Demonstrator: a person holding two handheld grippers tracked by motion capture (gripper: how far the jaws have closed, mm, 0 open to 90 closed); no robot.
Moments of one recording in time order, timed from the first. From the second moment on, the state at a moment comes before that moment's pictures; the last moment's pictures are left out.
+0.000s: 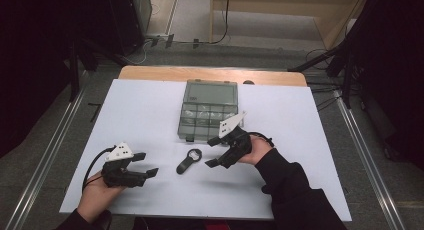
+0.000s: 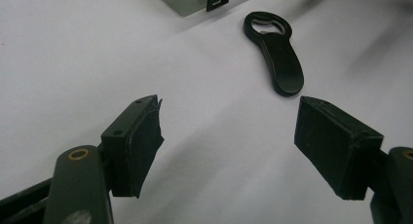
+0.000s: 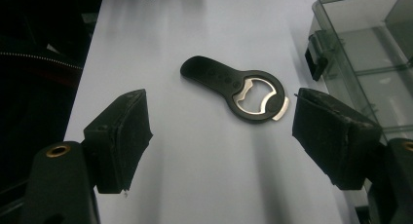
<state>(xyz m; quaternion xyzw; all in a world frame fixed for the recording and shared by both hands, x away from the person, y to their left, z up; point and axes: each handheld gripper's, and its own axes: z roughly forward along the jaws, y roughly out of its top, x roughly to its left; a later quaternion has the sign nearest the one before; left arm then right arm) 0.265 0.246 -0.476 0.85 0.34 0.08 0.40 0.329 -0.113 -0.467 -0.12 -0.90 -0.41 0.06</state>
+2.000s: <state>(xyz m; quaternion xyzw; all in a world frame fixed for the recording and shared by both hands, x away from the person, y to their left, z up) 0.266 0.248 -0.477 0.85 0.34 0.07 0.40 0.361 -0.029 -0.483 0.06 -0.94 -0.33 0.09</state>
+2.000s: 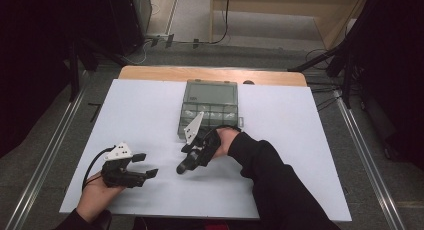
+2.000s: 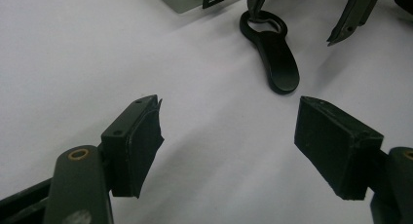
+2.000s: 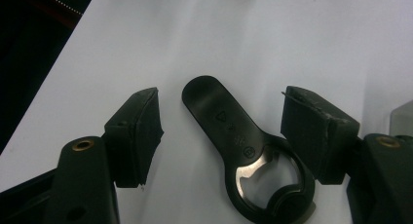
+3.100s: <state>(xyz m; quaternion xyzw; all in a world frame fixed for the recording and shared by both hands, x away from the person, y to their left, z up) 0.266 0.247 -0.478 0.85 0.33 0.07 0.40 0.362 -0.012 -0.493 0.17 -0.94 -0.28 0.05</state>
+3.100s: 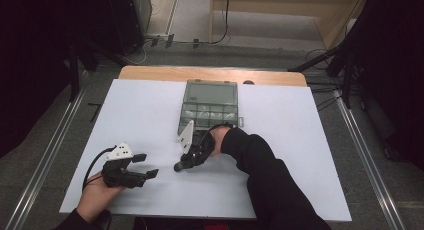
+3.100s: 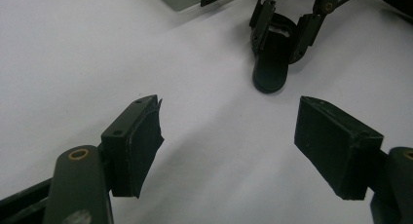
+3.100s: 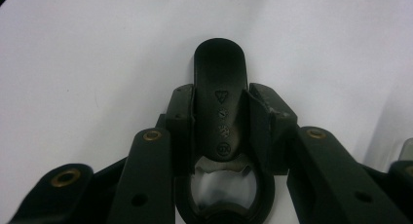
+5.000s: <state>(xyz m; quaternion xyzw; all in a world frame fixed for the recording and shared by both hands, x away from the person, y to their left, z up) 0.266 0.247 -0.478 0.85 0.34 0.06 0.40 0.366 -0.075 -0.462 -0.10 -0.94 -0.29 0.13</state>
